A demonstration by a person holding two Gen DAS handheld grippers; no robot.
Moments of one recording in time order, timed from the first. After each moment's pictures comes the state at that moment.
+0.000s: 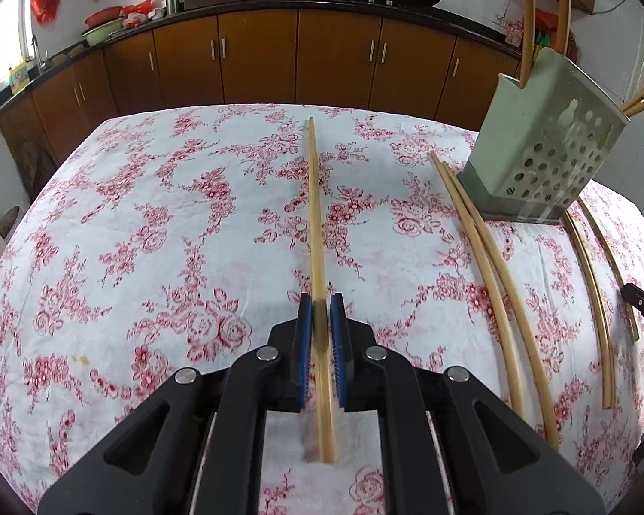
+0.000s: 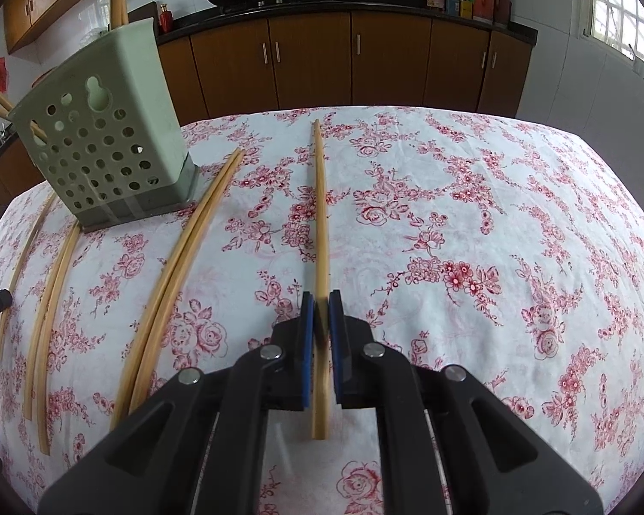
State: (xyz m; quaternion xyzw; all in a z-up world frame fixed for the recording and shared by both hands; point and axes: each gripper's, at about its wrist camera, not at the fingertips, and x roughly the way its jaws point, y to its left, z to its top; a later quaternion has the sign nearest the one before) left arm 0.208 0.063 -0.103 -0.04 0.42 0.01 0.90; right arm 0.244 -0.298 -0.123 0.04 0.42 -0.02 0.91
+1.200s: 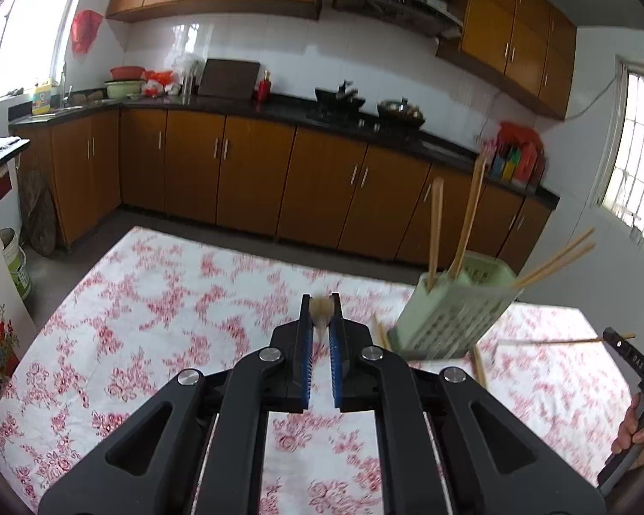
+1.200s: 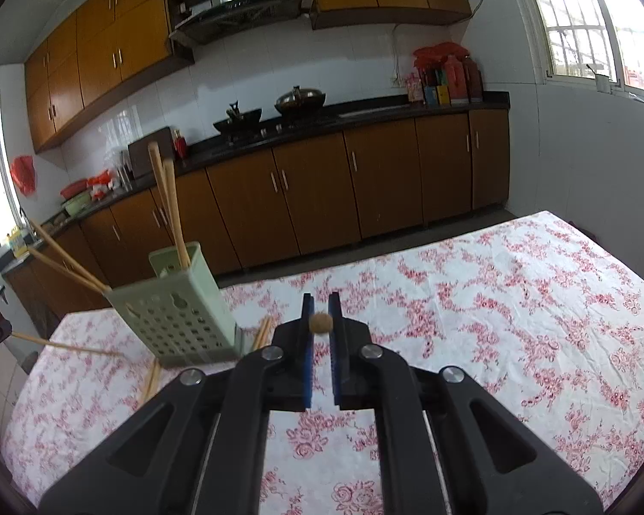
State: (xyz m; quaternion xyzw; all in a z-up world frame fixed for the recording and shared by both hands) left arm 0.147 0.087 0.039 -0.11 0.24 -0.01 0.96; right arm 0.185 -0.339 0.007 0.12 0.22 -0.01 0.97
